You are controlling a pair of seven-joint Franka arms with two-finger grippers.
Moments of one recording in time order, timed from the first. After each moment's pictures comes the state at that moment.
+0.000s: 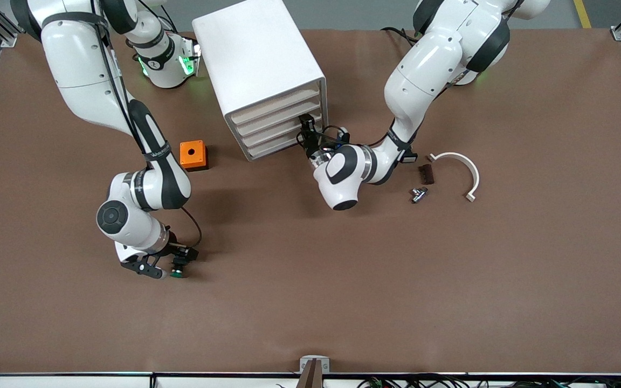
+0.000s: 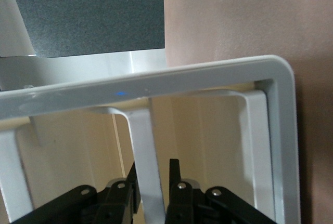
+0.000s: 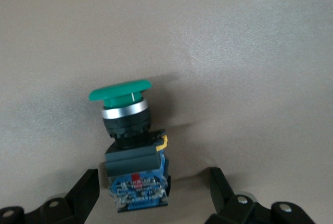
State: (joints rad) left arm -0.62 1.02 -0.17 -1.41 -0.99 1.49 -2.17; right arm 0.24 0.74 -0.08 -1.70 0.15 2.49 0.39
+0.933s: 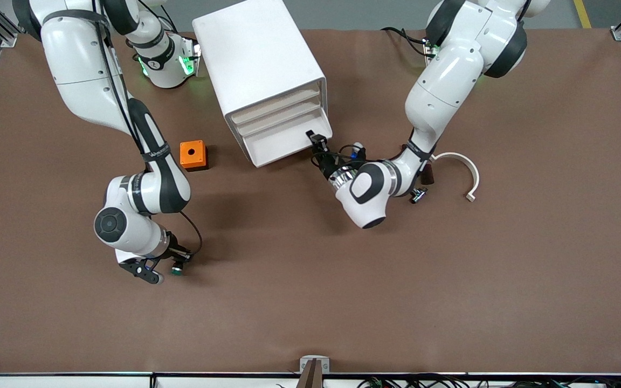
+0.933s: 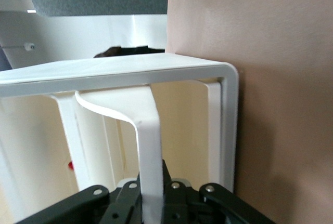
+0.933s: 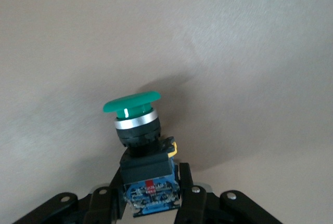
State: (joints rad) left arm -0.47 1.02 -0.16 -1.41 -1.02 1.49 -2.21; right arm 0.28 0.71 -0.08 -1.64 0.15 2.36 0.60
